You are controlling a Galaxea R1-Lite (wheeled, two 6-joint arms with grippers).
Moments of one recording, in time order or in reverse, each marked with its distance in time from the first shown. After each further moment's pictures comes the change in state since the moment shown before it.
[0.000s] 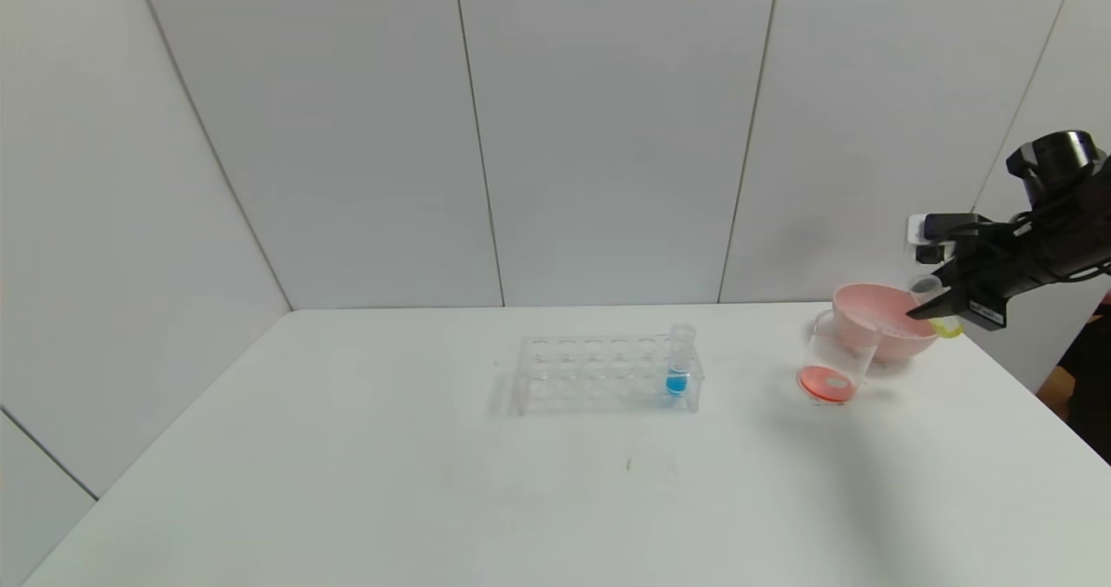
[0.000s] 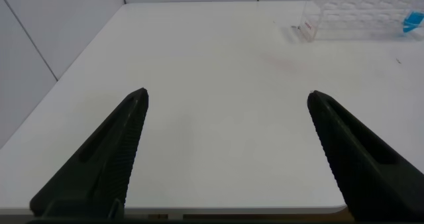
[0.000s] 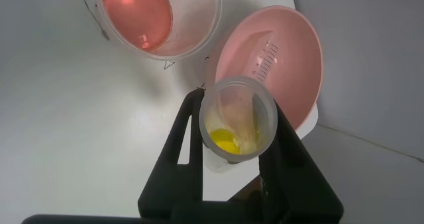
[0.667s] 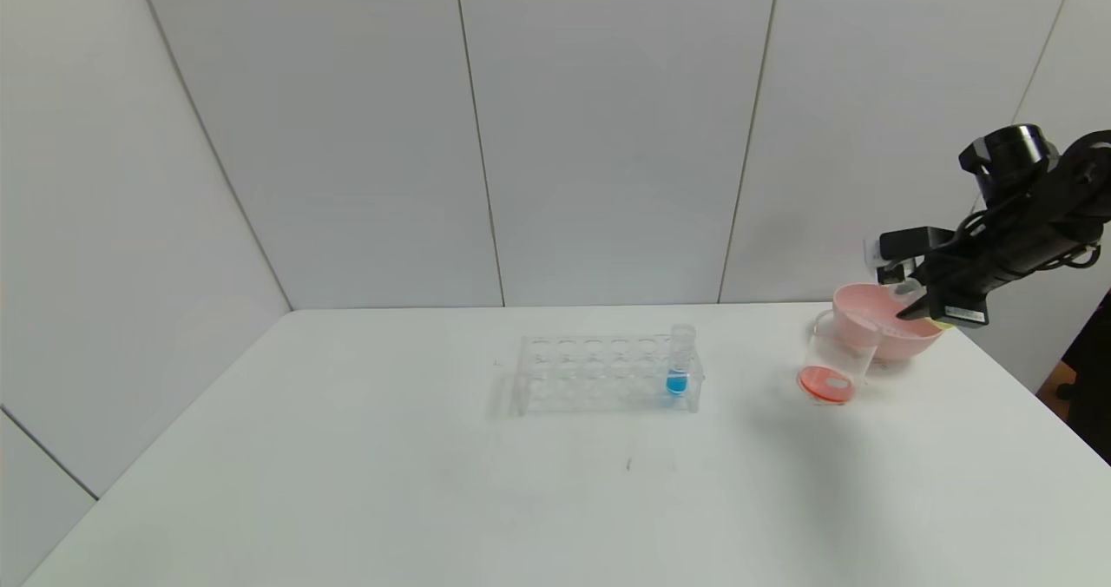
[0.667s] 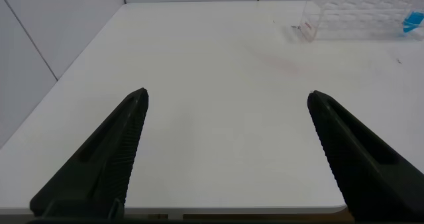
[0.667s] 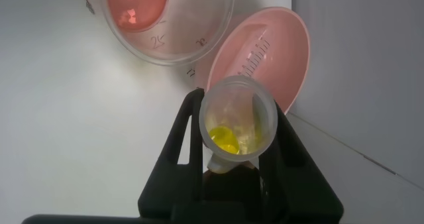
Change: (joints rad) left arm 0.000 0.000 0.000 0.000 0.000 0.000; right arm 0.102 -0.003 -0.003 -0.003 -0.236 -0.101
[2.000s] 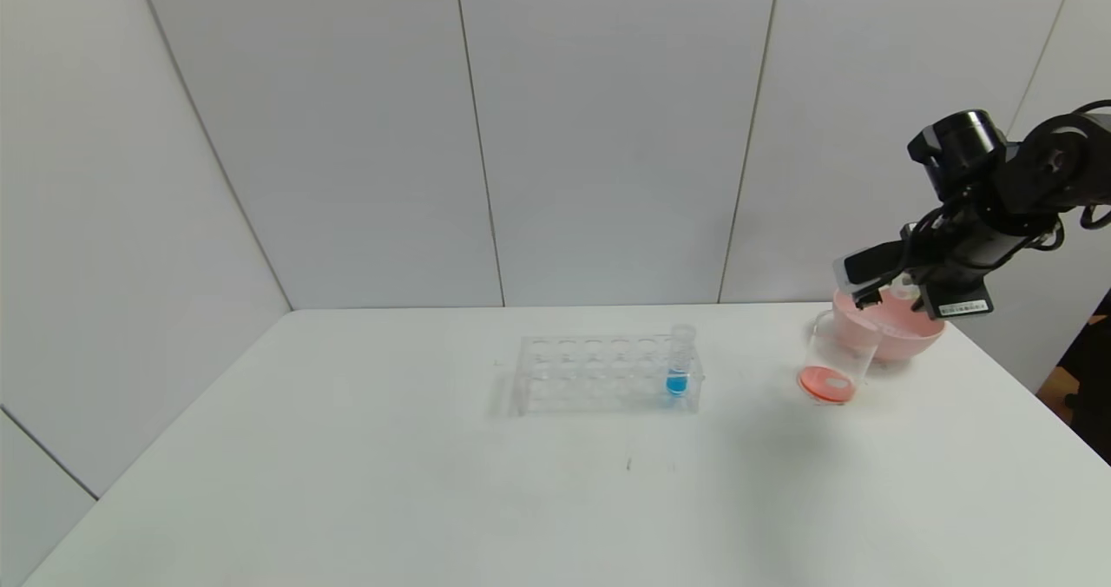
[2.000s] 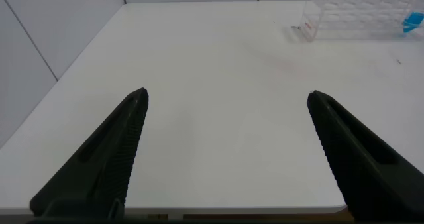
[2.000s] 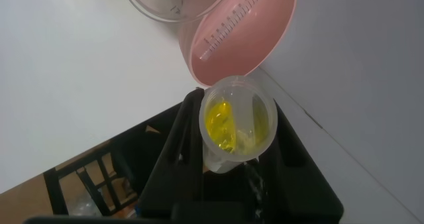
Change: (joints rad) left arm 0.000 0.000 0.000 0.000 0.000 0.000; right arm 0.139 -0.034 0.001 0.028 -0.400 -0.143
